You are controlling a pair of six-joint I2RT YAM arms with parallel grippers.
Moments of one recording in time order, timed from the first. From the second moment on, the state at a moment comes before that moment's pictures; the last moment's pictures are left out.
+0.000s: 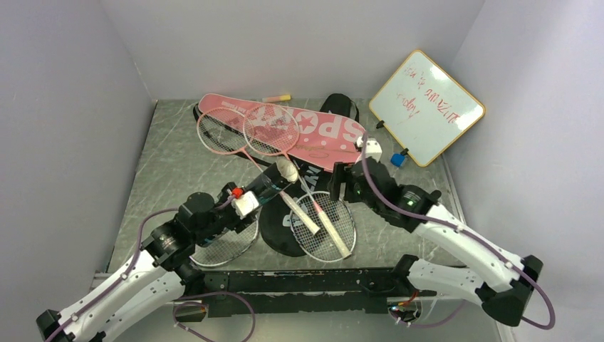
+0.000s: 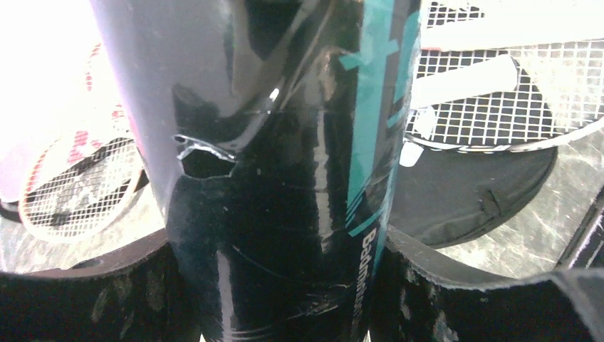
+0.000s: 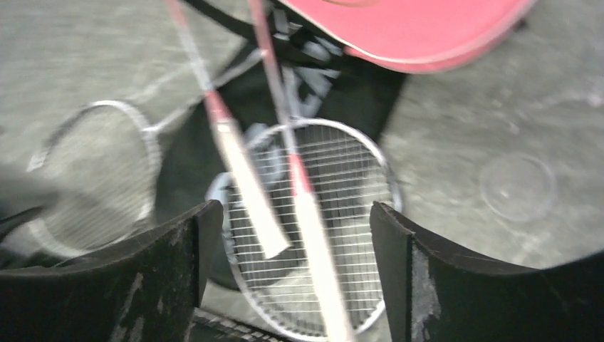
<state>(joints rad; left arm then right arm) -0.74 0.55 0.53 -0.34 0.07 0.36 0.85 0.94 1.00 -0.64 0.32 0.57</state>
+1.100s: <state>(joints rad) -0.74 0.55 0.53 -0.34 0.09 0.36 0.40 1.45 0.75 -0.37 0.49 0.65</state>
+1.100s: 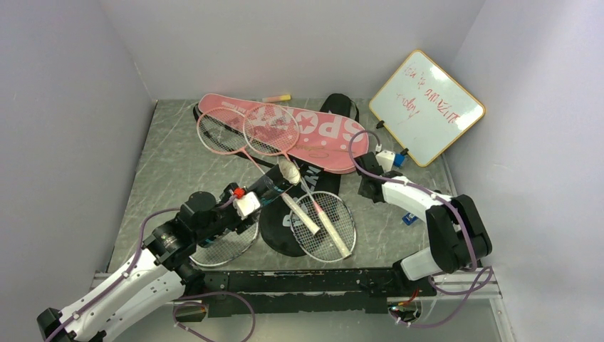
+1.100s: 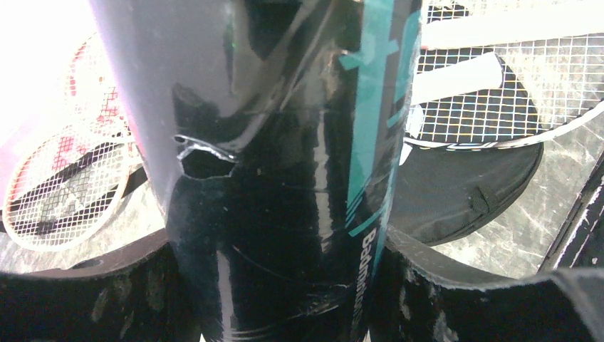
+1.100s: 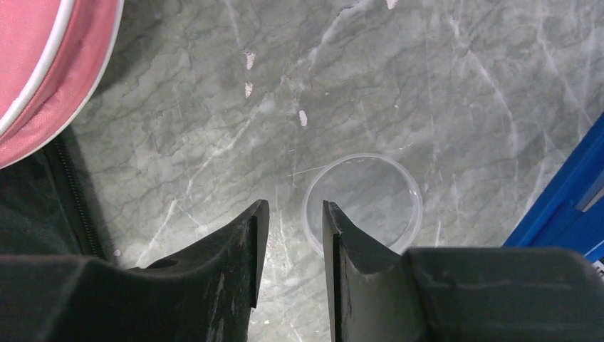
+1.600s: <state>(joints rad) -0.74 0.55 0.53 -0.34 0.11 0.36 0.38 1.50 0.71 -0.29 0.44 0.67</state>
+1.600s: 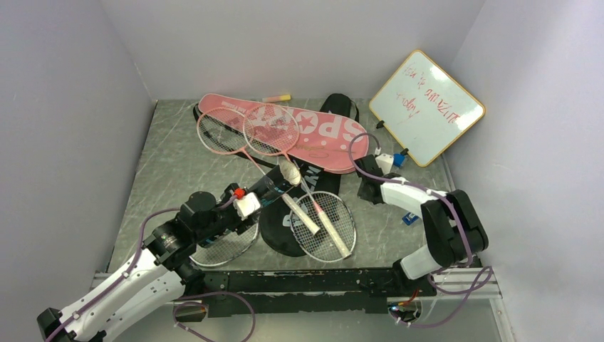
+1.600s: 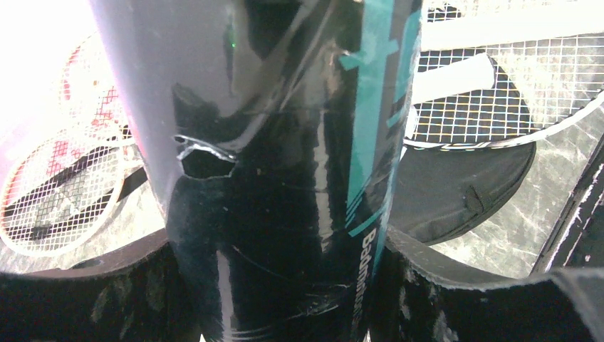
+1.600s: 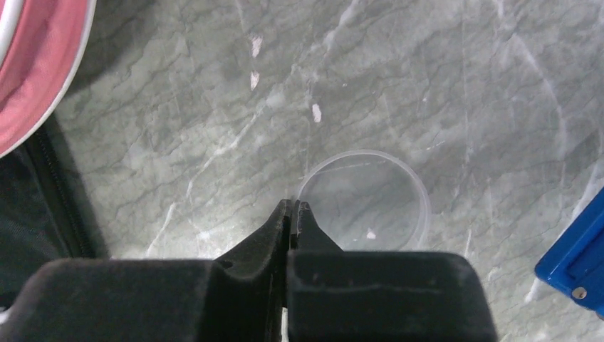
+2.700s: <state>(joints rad) -0.74 0.57 0.53 -0.29 0.35 0.36 0.40 0.94 0.98 -0.14 -0.92 0.78</state>
